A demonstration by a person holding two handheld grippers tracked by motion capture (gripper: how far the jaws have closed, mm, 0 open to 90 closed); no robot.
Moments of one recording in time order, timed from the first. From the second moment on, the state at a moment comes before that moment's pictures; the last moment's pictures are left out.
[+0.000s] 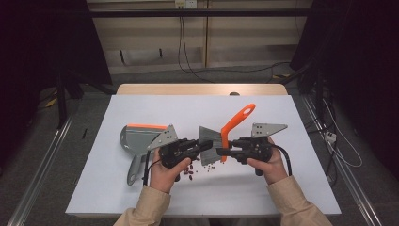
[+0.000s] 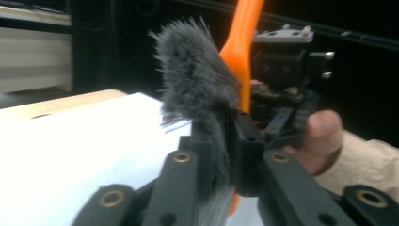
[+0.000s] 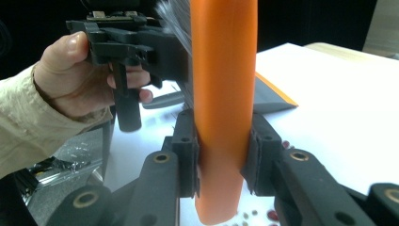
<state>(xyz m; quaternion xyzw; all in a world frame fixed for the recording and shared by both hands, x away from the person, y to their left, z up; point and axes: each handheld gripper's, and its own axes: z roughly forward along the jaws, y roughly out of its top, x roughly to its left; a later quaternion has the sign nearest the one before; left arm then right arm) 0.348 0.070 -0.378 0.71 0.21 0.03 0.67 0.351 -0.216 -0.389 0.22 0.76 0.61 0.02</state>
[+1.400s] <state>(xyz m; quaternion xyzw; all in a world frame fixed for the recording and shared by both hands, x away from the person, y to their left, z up) 0.355 0.081 -0.385 0.76 0.23 0.07 0.60 0.349 -0.208 -0.373 0.23 0.83 0.51 0.06</state>
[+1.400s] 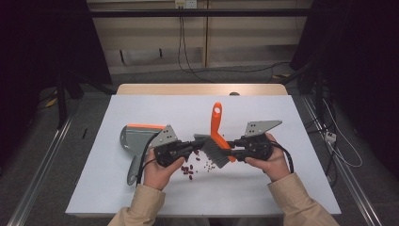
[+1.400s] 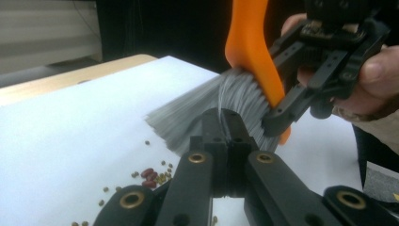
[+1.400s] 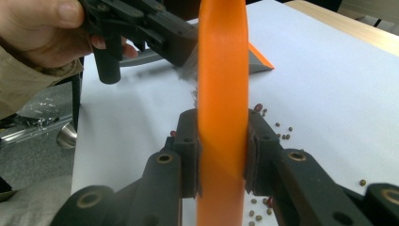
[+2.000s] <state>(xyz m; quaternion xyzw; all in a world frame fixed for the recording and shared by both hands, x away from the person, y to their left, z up) 0.334 0.057 -0.330 0.75 0.18 0.12 0.63 0.356 -0.209 -0.363 0.29 0.82 0.48 0.10</state>
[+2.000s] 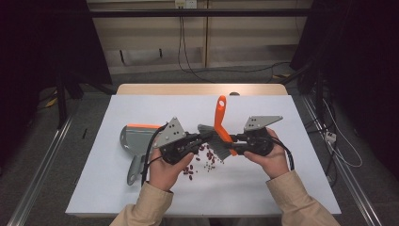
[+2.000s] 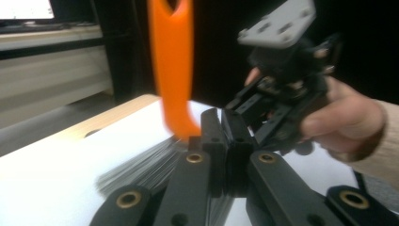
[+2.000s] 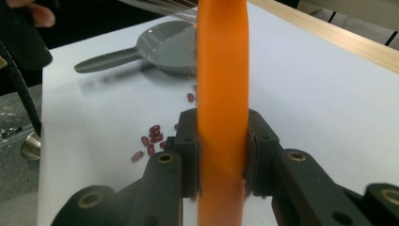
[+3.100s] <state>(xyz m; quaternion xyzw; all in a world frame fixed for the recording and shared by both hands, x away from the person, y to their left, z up) 0.349 0.064 -0.359 0.73 0.26 0.12 0.62 0.348 -0.207 -0.351 0.30 0.83 0.45 0.14</state>
